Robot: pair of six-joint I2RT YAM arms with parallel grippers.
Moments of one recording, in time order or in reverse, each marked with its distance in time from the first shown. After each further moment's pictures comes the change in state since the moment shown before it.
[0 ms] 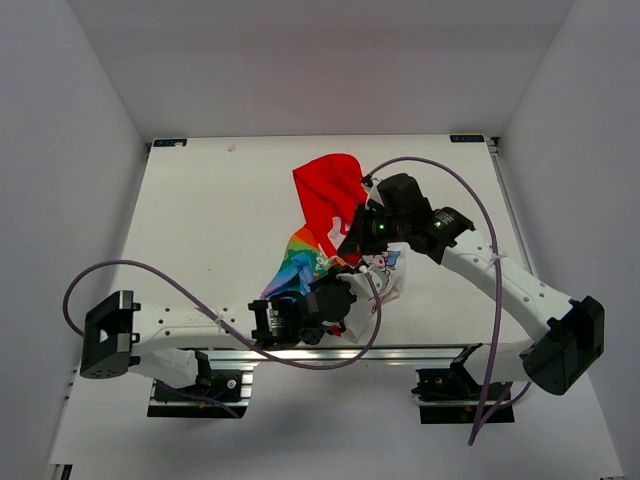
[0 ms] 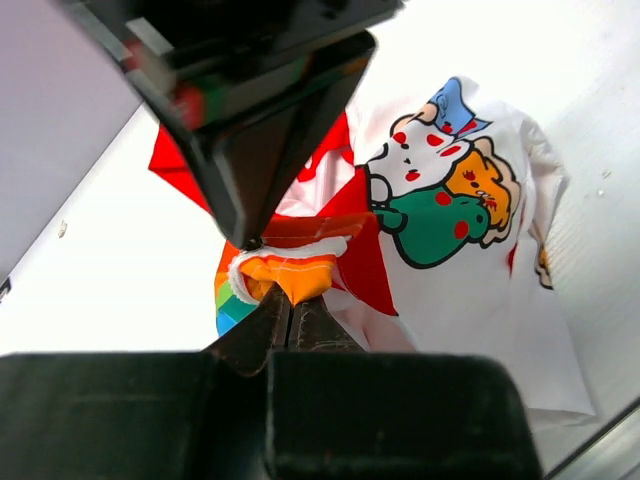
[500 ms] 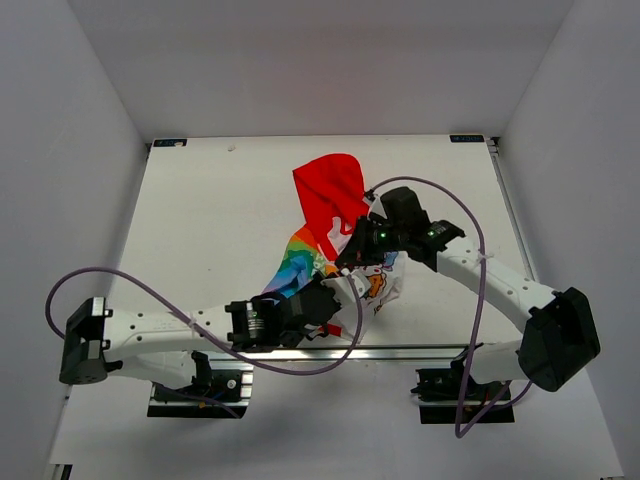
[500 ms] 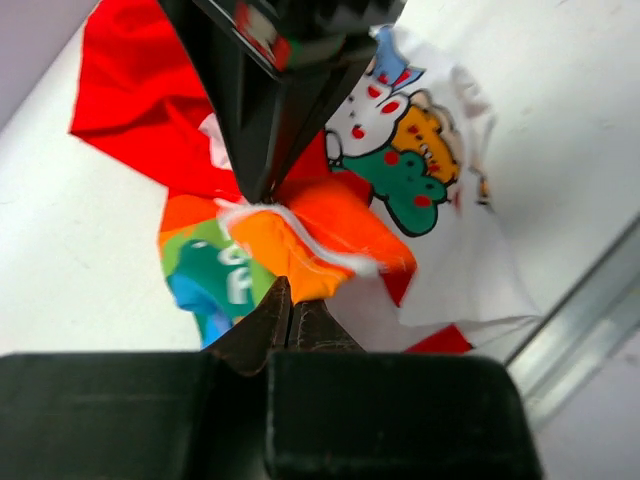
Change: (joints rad) left arm -0.002 -0.144 -0.034 -0.207 0.136 -0.150; right arm -0.072 0.021 -0.191 0.201 -0.180 0.122
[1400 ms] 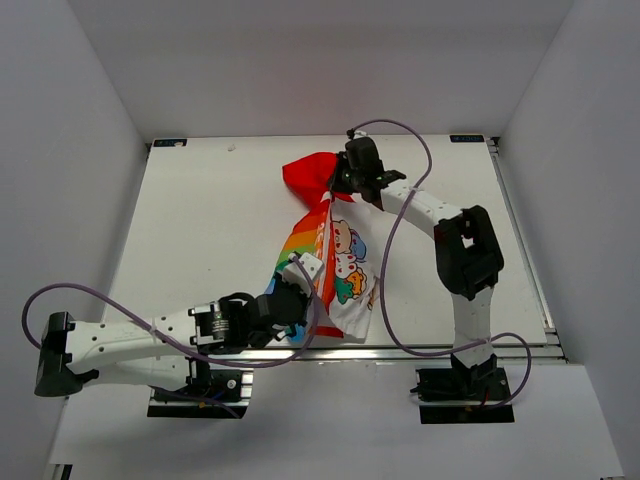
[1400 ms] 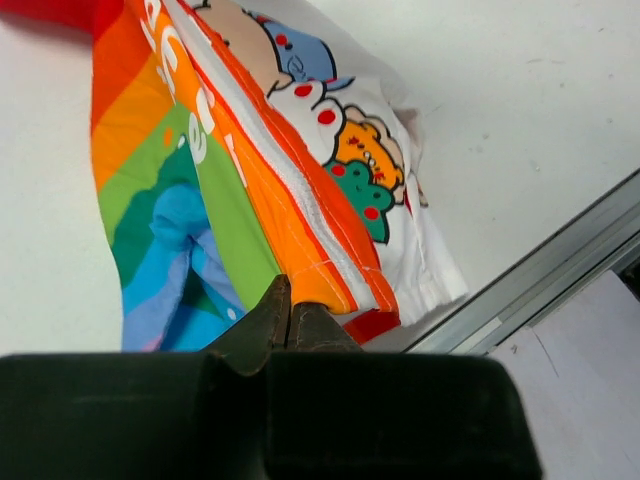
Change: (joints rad) left arm 0.019 -0.231 -0.072 -0.188 0.050 -0.447; right arm -0.099 0.685 0.561 0.306 0.480 -0.191
